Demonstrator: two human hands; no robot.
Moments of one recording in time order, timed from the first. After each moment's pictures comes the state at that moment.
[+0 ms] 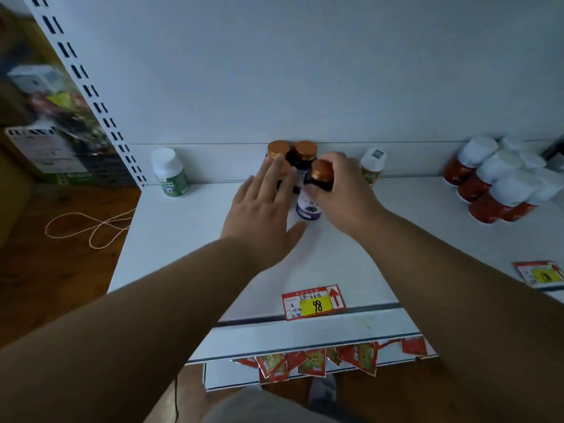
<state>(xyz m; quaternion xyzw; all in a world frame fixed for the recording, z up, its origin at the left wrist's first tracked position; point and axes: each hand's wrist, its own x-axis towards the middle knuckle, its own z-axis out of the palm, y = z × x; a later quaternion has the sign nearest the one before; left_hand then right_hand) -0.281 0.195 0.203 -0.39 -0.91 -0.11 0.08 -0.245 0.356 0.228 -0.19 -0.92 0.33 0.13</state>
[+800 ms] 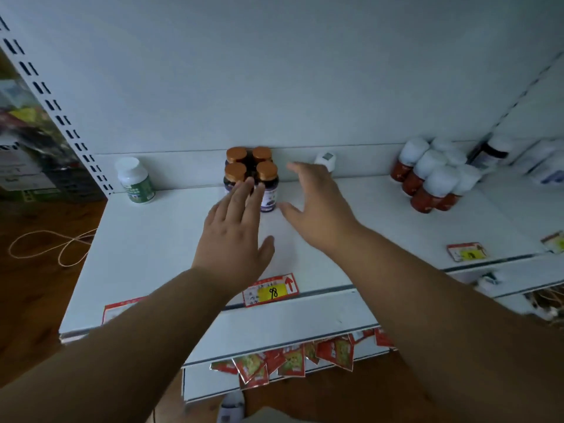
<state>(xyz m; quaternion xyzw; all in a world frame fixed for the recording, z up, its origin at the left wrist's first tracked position) -0.240 0.181 0.165 -0.35 -0.92 -0.14 0.07 -0.204 0.347 0.211 -0.10 -0.96 0.25 0.10</state>
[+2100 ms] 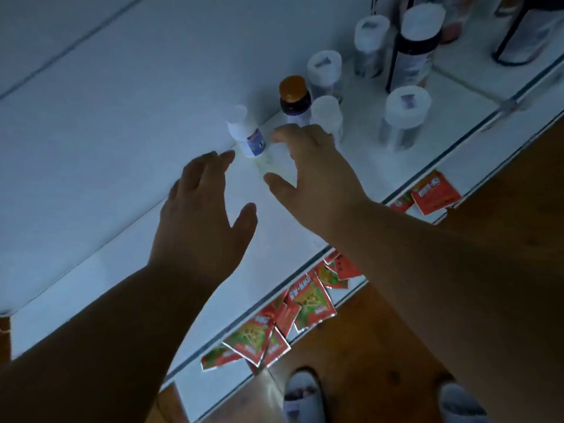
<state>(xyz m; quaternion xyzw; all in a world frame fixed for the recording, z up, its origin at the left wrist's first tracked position) -0.163 0.376 -0.162 -0.40 -0.91 -0.12 -0.05 -0.076 0.518 -0.200 -0.26 -0.89 0.34 0.17</state>
